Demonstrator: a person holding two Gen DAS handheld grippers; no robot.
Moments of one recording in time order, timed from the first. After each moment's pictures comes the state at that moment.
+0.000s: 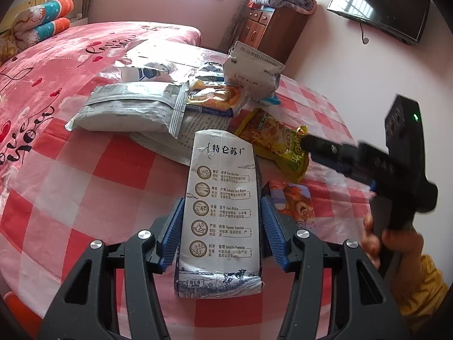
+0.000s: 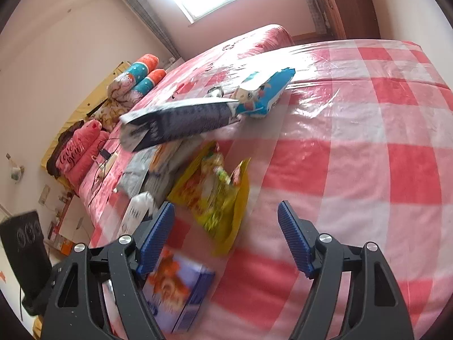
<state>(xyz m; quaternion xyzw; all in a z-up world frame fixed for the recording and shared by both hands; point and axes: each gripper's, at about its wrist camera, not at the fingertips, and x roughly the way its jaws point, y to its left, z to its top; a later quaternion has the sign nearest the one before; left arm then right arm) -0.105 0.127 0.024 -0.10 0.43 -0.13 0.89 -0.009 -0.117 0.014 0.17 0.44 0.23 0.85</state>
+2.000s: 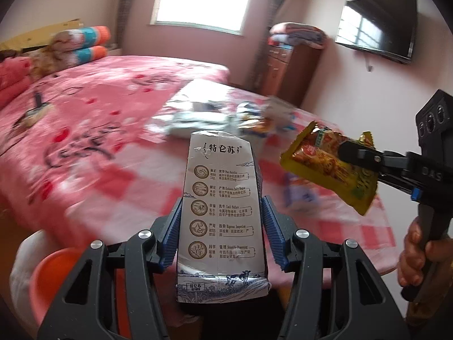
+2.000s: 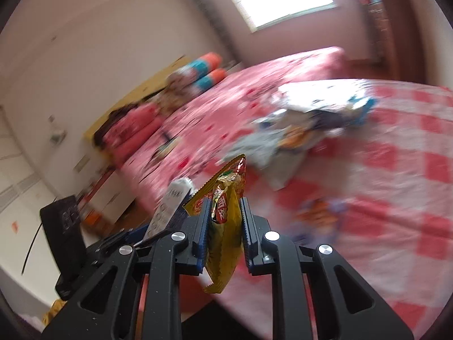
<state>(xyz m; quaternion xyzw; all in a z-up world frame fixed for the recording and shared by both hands) -0.234 0.199 0.069 -0.09 0.34 -0.04 0.93 -0.150 -0.038 0.103 0.13 0.38 0.37 0.84</state>
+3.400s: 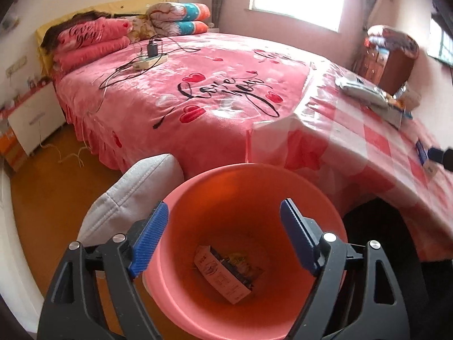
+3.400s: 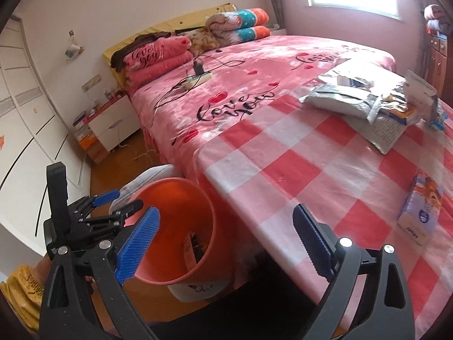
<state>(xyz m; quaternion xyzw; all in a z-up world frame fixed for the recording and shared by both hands) -0.331 0.351 -0.013 -0.10 0.39 0.18 0.90 -0.215 0.102 0.059 -0.04 0.41 0.42 0.81</state>
